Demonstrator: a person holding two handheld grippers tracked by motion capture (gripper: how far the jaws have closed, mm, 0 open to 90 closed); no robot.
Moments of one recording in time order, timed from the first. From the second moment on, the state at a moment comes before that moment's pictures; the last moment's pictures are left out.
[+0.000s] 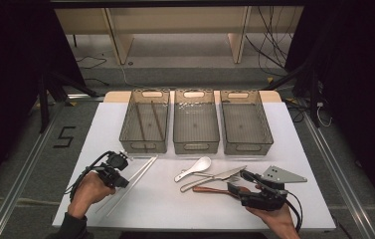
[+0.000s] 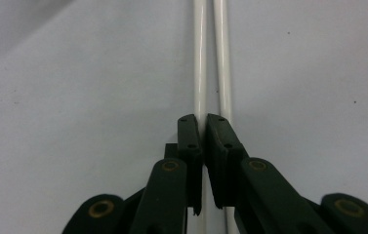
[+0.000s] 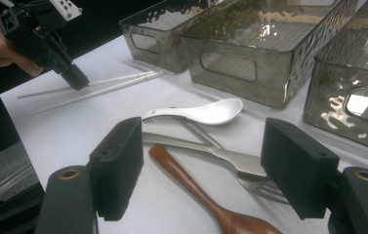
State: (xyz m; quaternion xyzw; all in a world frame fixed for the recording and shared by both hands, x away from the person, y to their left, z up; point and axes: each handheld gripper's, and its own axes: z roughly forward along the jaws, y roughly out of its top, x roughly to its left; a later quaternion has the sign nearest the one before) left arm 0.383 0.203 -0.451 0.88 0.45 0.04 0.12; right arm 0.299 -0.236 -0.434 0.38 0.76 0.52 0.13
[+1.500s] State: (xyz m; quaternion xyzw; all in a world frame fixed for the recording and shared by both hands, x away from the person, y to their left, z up) left arm 0.381 0.190 -0.364 0.88 0.42 0.11 0.22; right arm 0.300 -0.237 -0.433 0.38 0.75 0.52 0.13
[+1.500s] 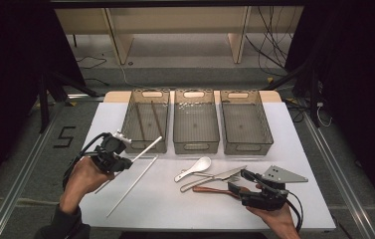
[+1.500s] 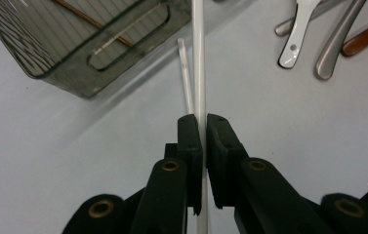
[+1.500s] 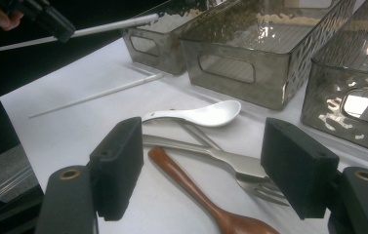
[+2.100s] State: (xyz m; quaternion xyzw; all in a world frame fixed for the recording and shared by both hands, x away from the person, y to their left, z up) left arm 0.459 0.198 -0.348 0.86 0.45 0.14 0.22; right arm 0.300 -0.239 -0.433 0.38 0.75 0.53 0.13
